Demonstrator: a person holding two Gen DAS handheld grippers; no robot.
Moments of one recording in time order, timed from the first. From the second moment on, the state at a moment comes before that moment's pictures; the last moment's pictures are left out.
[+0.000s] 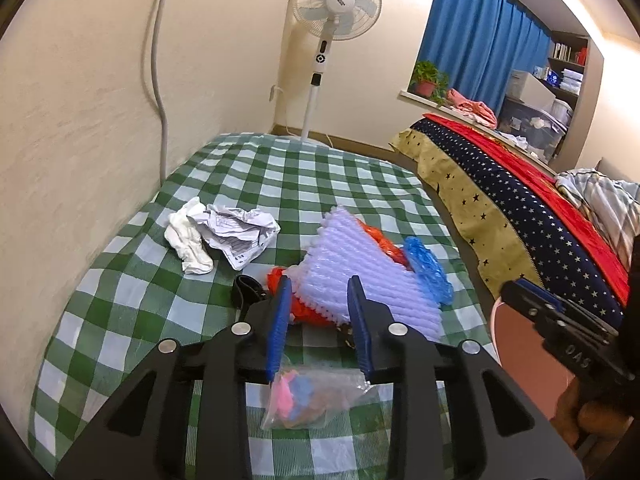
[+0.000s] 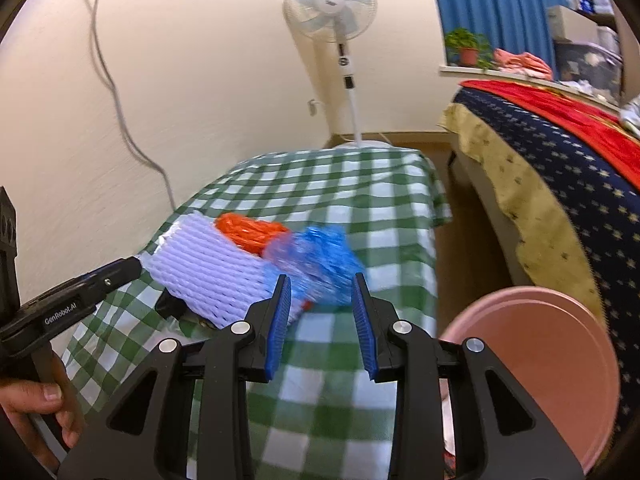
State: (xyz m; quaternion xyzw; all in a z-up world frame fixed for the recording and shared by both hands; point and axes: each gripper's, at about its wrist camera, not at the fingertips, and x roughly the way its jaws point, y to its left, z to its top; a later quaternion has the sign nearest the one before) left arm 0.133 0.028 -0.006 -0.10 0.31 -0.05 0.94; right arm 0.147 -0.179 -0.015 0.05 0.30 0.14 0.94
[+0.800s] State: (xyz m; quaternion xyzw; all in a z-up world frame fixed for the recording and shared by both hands) left arm 0.162 0.030 -0.025 -0.14 0.33 -0.09 0.93; right arm 0.193 -0.139 -0.045 0.02 0.34 0.19 0.92
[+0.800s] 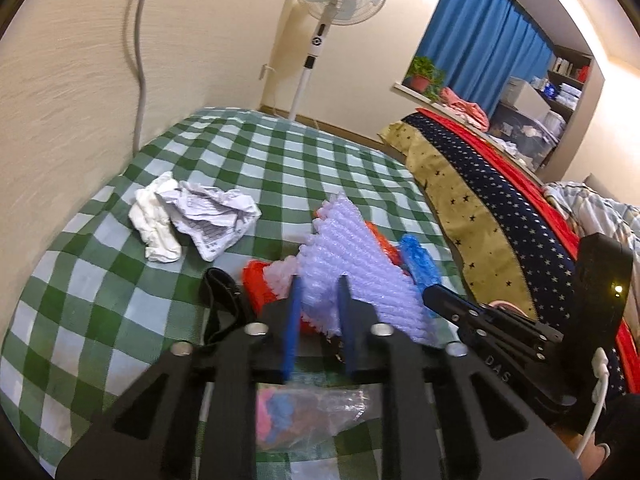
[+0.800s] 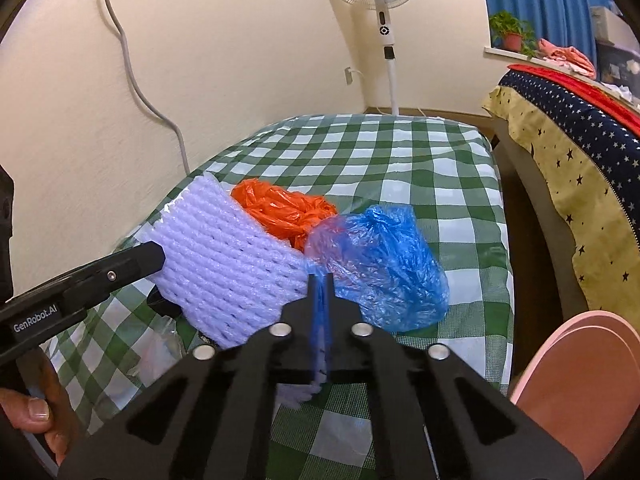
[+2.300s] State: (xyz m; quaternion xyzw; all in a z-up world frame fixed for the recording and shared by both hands) left arm 0.063 -0.051 0.056 -0.07 0.23 -0.18 0.95; right arm 0.045 -0.273 0.074 0.03 0.28 0.04 0.96
